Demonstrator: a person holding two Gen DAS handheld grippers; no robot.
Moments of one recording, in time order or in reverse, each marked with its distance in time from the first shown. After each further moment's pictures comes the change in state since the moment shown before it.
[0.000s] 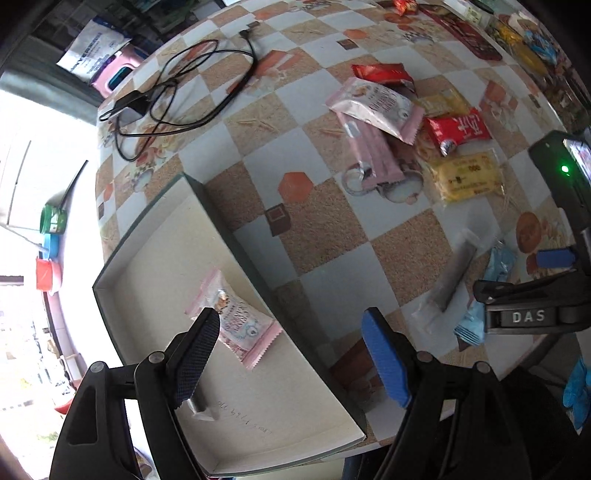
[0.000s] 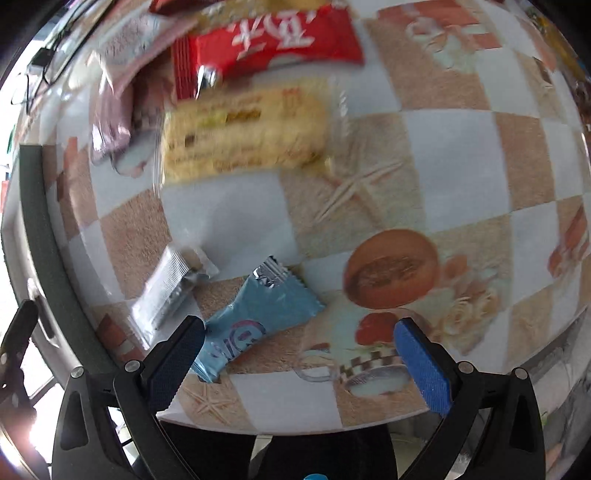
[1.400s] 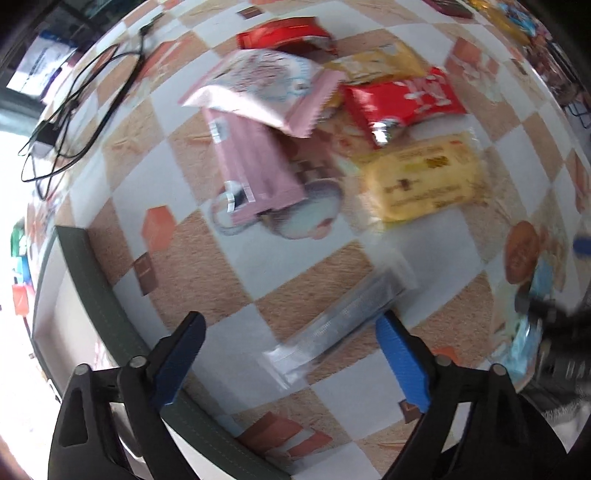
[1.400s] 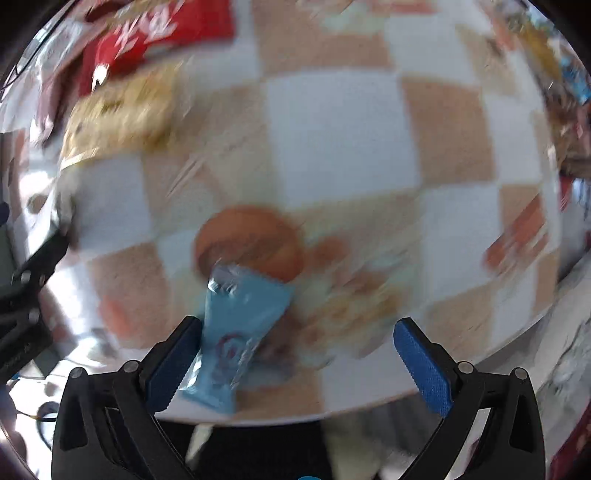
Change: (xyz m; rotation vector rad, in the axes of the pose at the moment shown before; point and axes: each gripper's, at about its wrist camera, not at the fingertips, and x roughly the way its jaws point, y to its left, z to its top) left arm 0.063 -0.067 0.054 0.088 0.054 -0.111; right arm 0.004 -0.090 -0.066 -0.025 -0.015 -0.159
